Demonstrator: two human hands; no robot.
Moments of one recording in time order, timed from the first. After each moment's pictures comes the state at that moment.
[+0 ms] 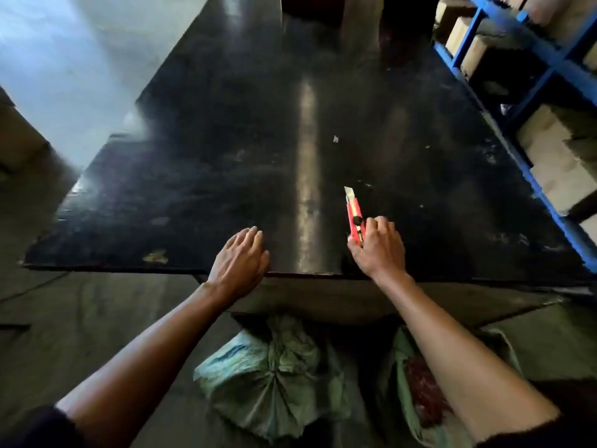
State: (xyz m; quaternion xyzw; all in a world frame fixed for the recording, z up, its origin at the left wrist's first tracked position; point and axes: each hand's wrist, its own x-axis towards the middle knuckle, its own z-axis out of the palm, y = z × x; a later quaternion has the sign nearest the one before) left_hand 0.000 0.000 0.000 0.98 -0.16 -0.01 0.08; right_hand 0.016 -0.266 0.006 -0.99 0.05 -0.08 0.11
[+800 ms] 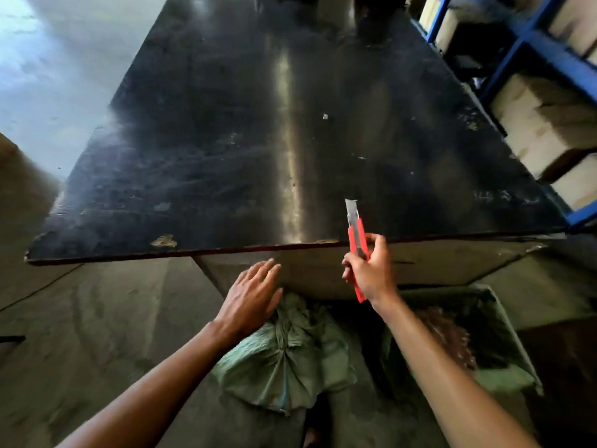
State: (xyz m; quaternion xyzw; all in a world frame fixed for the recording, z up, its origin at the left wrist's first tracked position) left_hand -0.088 0.020 -0.036 0.96 -0.25 -0.04 0.15; right_hand -0.085 -0.211 0.000 -0.73 0.24 -0.05 0.64
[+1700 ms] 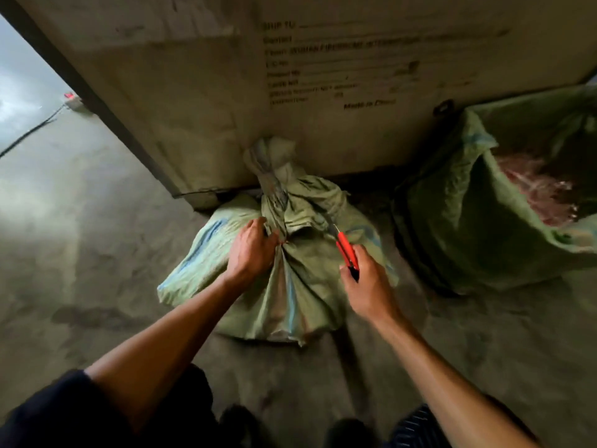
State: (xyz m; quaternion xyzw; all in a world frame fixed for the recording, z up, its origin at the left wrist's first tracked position) left_hand -0.145 0.019 -0.503 0.94 -0.06 -0.17 0.28; right_hand -0.267 -0.160 -0.503 -0.89 0.20 0.02 0.41
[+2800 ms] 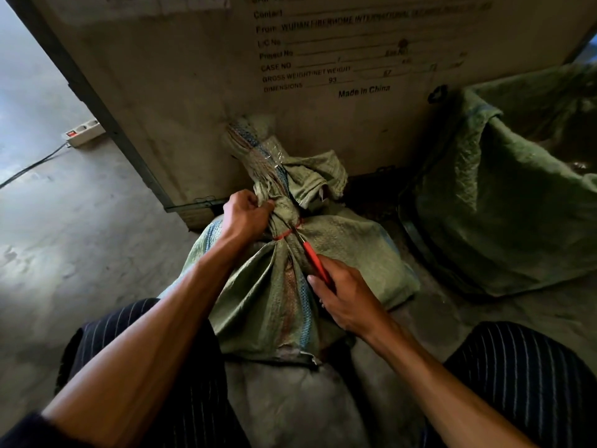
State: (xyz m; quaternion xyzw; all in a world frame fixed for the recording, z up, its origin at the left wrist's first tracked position) left_hand -0.114 0.016 -0.531 0.86 0.04 -0.06 0.50; right_hand -0.273 -0.118 -0.573 -0.88 0.02 -0.04 0.48
